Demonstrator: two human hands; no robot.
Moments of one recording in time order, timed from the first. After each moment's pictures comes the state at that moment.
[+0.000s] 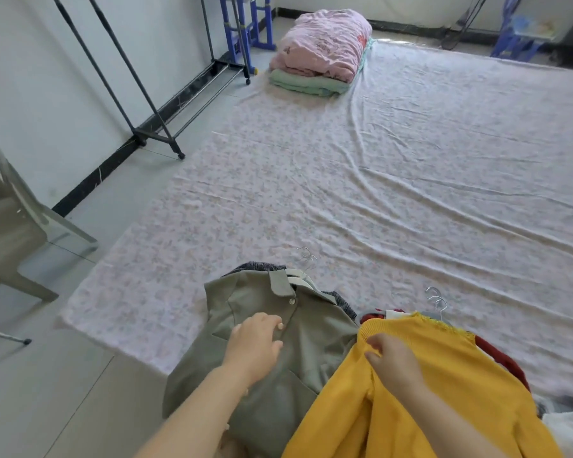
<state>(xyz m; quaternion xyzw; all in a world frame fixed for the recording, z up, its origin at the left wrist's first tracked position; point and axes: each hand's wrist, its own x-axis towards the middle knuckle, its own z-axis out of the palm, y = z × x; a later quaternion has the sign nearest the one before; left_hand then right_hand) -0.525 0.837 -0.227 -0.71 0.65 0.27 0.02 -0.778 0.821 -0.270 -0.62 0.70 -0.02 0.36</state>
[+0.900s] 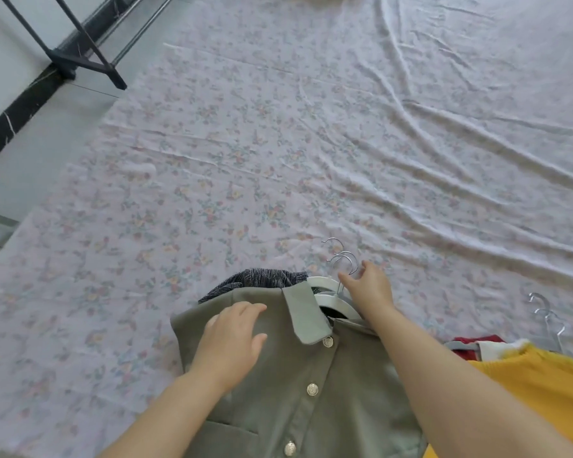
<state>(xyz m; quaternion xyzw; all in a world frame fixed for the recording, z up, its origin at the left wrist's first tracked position) -0.409 0.692 -0.428 -0.67 0.69 0.29 0.02 -0.632 0.591 -0.483 -0.47 0.79 -0.09 0.38</state>
